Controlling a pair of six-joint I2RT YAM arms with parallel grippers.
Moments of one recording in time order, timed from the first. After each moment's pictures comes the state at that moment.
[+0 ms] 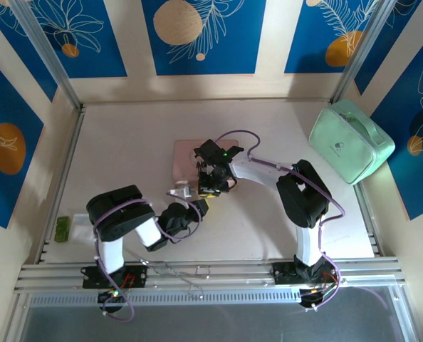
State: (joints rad) left arm -0.93 1.88 0.30 1.24 -0.18 -0.94; right arm 0.75 1.92 1.37 -0.75 -0.30 0.75
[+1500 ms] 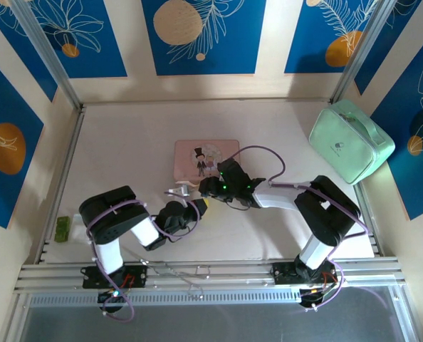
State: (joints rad) left arm -0.92 1.81 0.29 1.18 -0.12 -1.05; right arm 0.76 1.66 0.80 0.08 -0.20 0.97
